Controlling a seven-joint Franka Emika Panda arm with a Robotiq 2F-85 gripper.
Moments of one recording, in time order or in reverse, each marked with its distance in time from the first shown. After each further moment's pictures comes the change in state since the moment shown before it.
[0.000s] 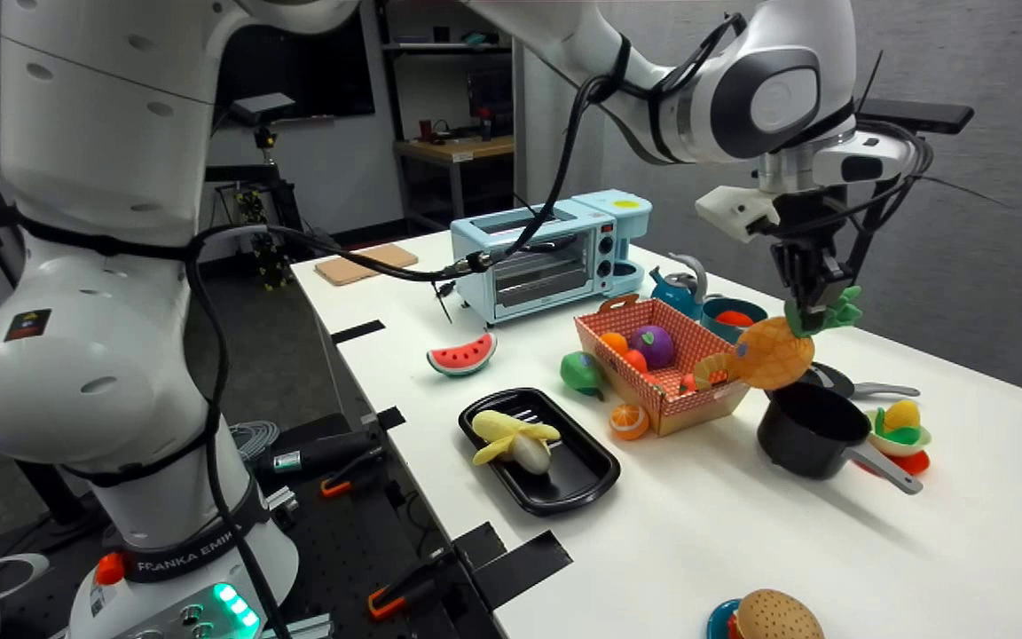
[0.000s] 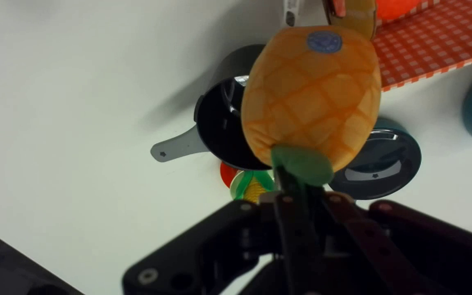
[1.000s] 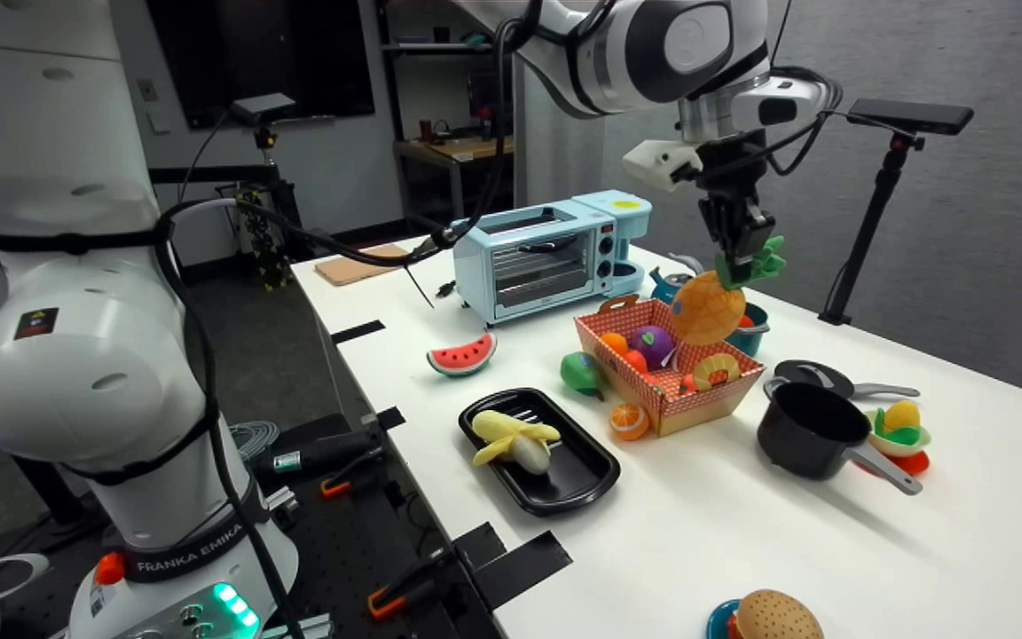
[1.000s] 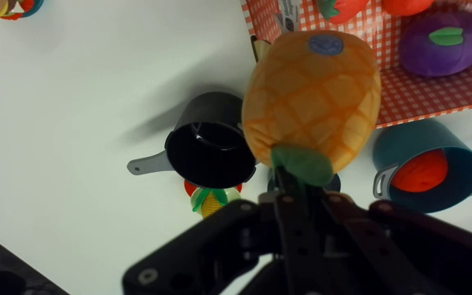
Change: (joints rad) arm 0.041 -0.272 0.061 -0.249 -0.039 0.000 -0.016
